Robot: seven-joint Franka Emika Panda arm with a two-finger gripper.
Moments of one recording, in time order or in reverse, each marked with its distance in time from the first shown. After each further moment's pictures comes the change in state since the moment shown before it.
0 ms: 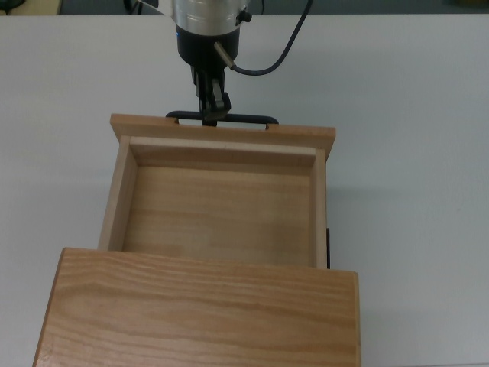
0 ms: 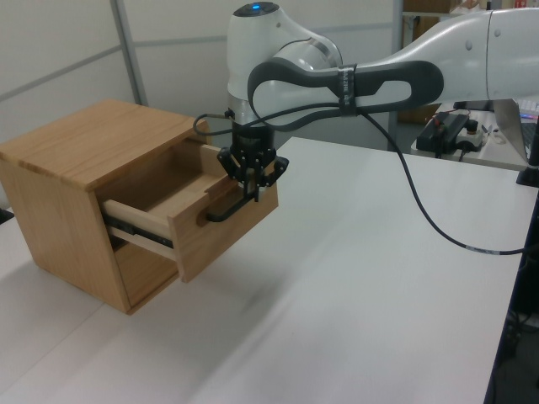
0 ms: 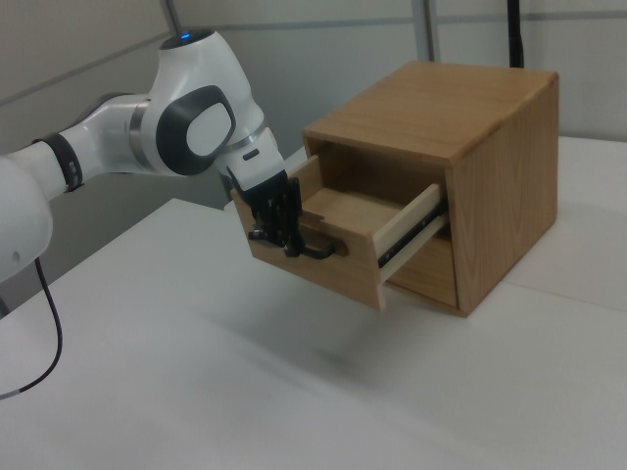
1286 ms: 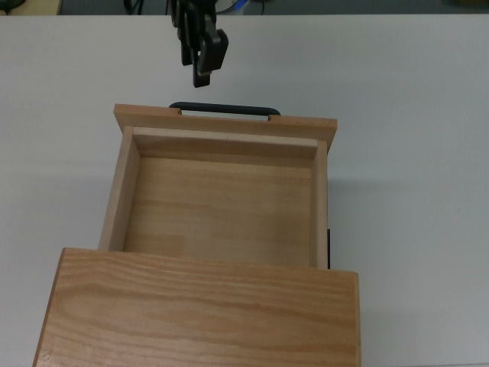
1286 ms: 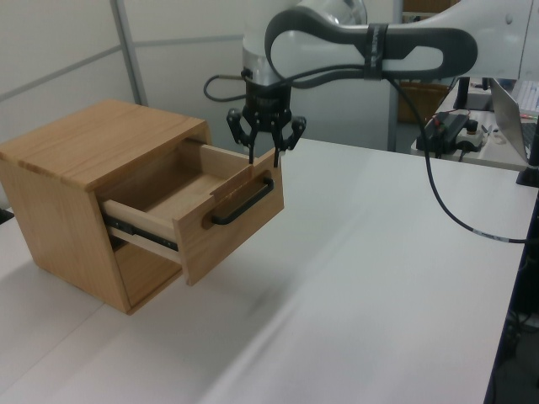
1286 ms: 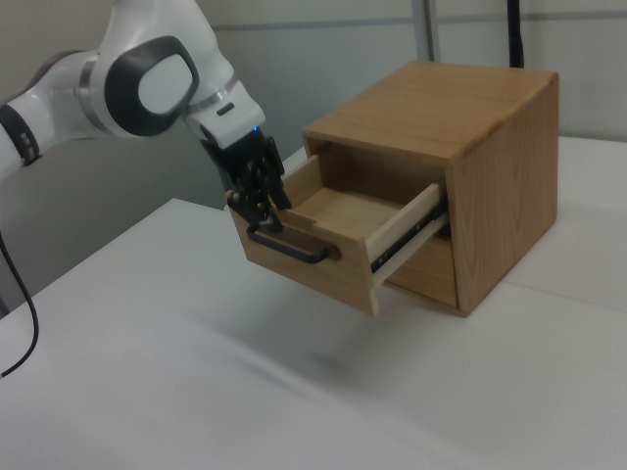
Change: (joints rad) arm -0.013 -0.091 -0.005 0.062 0.000 -0.089 -0.191
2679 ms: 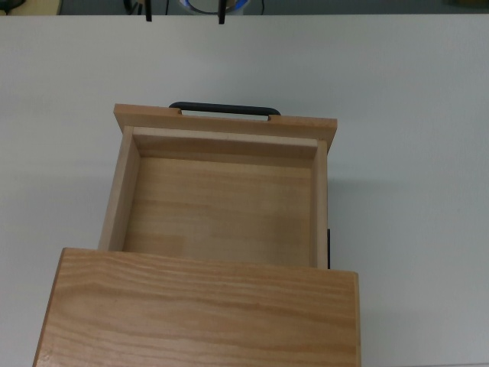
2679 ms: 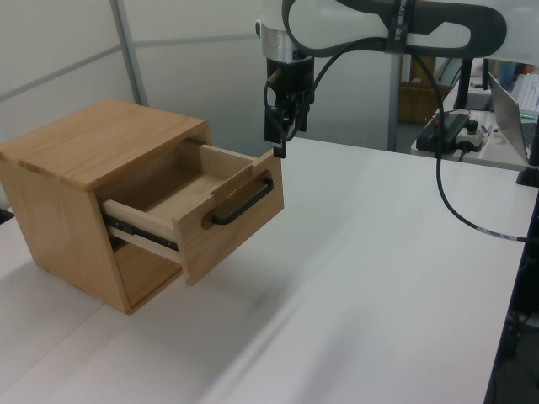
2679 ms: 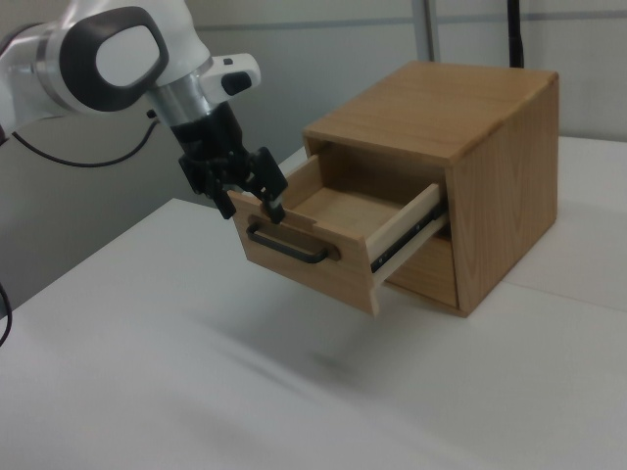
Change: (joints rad) arm 0.000 -0.063 -0.023 0.017 0.000 -0.181 -1.263
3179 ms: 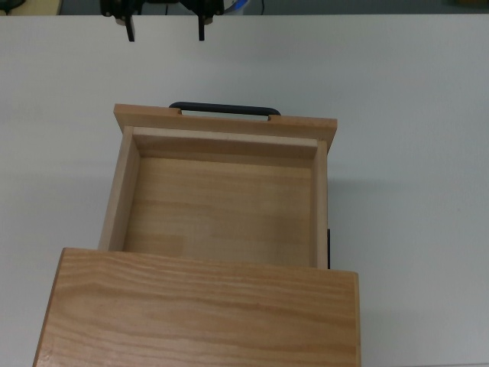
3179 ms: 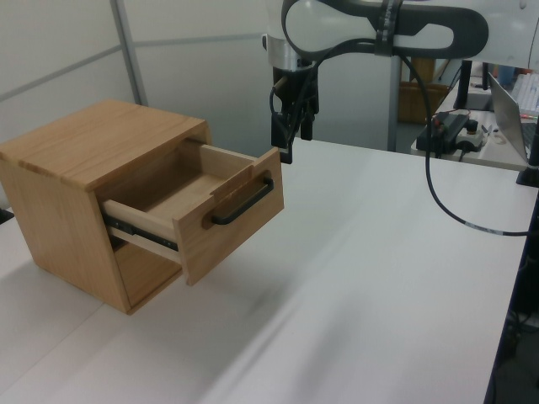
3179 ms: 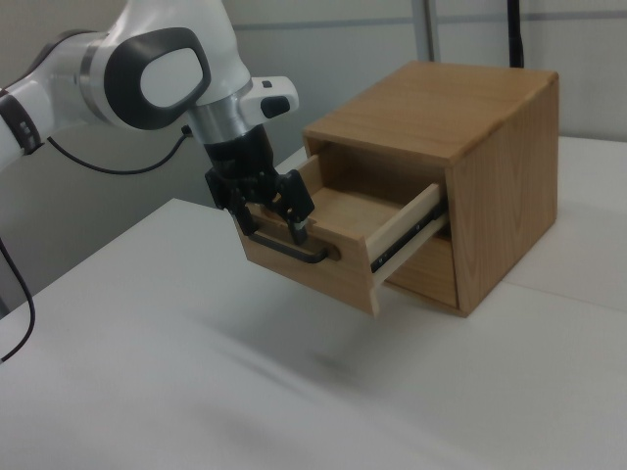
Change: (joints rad) arm -0.001 0.039 -0.069 -0.003 0.069 0.000 -0.054
